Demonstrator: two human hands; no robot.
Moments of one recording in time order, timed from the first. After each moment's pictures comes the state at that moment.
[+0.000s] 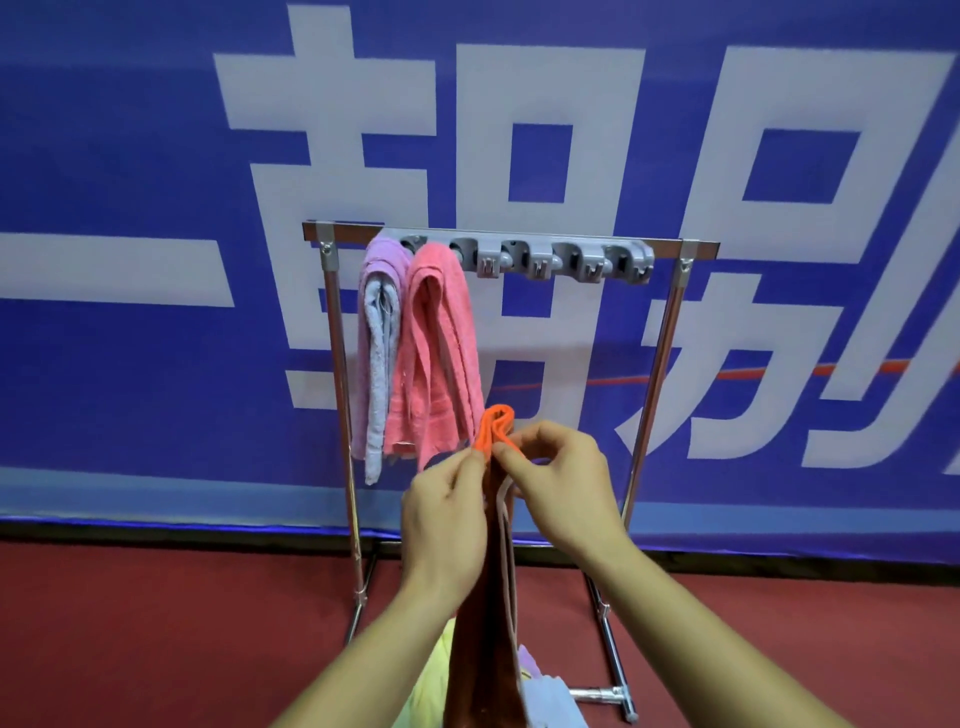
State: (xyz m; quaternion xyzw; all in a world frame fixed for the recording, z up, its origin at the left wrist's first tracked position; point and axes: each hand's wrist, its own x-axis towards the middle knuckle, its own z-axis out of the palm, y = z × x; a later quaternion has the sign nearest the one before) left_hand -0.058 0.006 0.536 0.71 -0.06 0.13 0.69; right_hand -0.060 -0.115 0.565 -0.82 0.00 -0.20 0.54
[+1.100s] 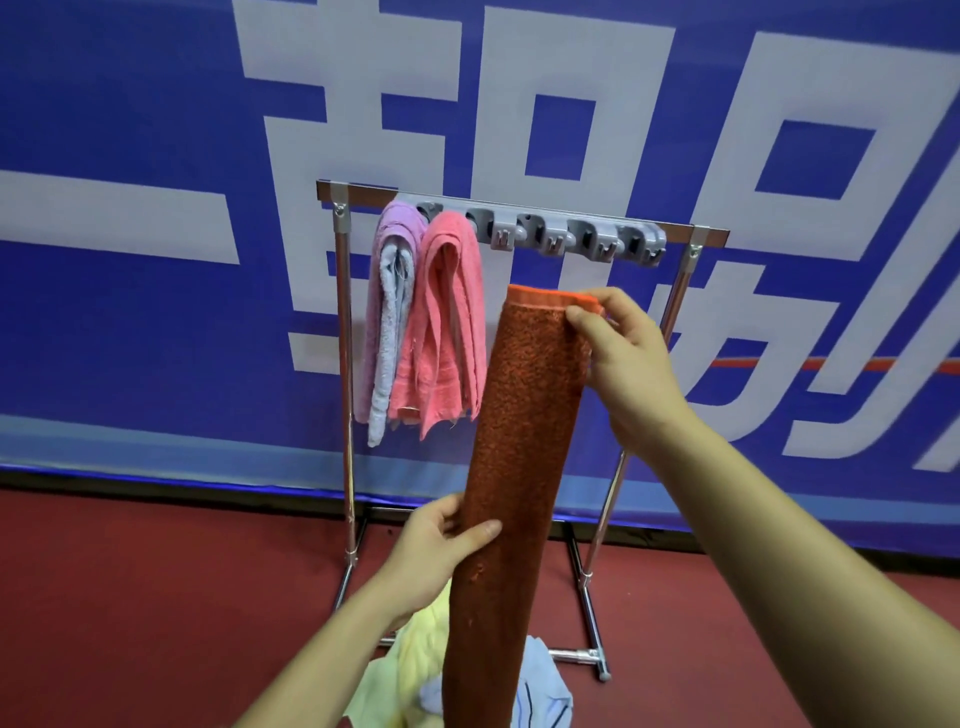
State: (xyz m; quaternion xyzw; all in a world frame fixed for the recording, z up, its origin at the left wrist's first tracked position) left_hand -0.060 0.046 0.450 0.65 -0.11 -0.10 0.74; right_hand -0.054 -0.131 0.640 -0.72 -0.07 -0.22 0.65
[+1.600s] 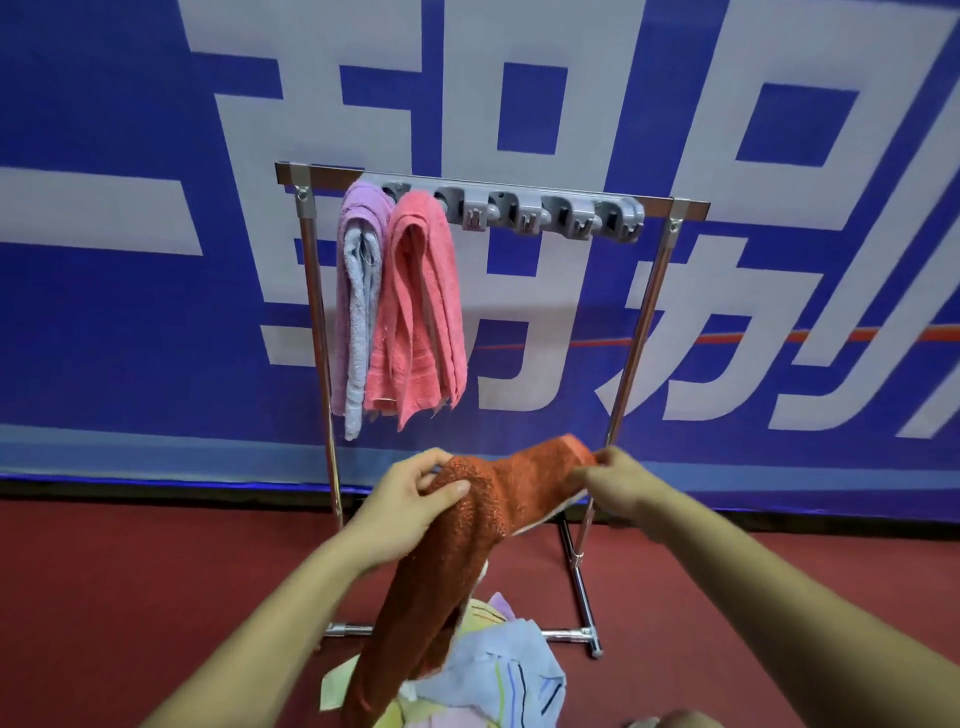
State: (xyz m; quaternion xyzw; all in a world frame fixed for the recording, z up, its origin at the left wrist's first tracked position) left_hand -0.028 0.051 0.473 0.73 -0.18 -0.11 0.66; right_hand -0.042 -0.211 0.508 -0.88 0.19 0.07 0.43
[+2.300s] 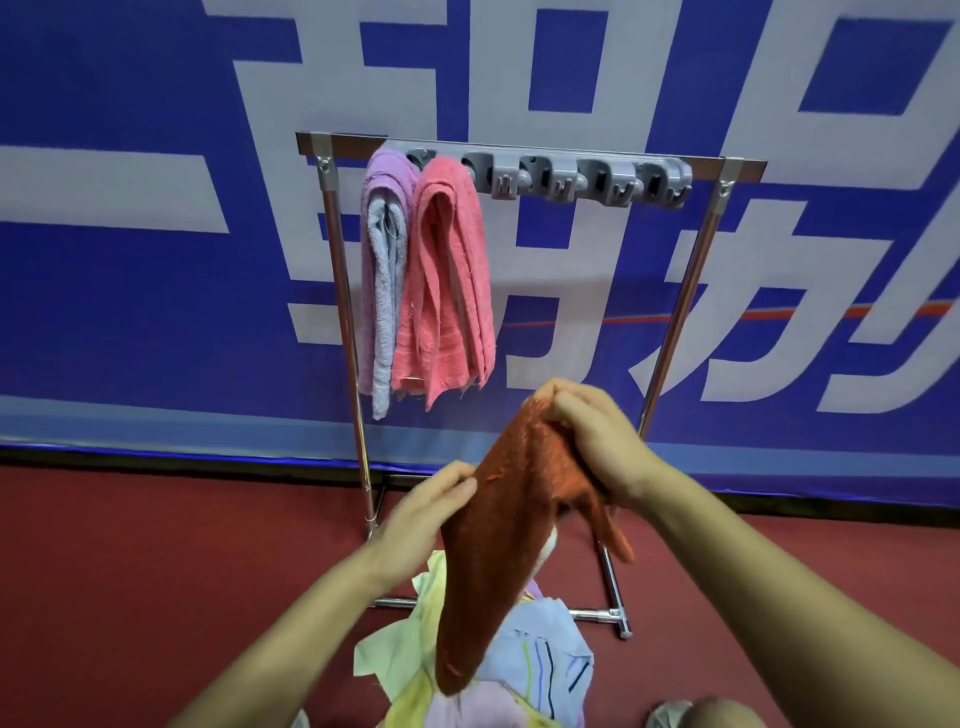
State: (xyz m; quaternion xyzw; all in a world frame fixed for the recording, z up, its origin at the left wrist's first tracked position) left_hand -0.044 0.063 0.451 0.70 -0.18 -0.14 0.68; right_hand -0.038 -0.142 0.540 -0.76 -0.11 -0.02 0.65
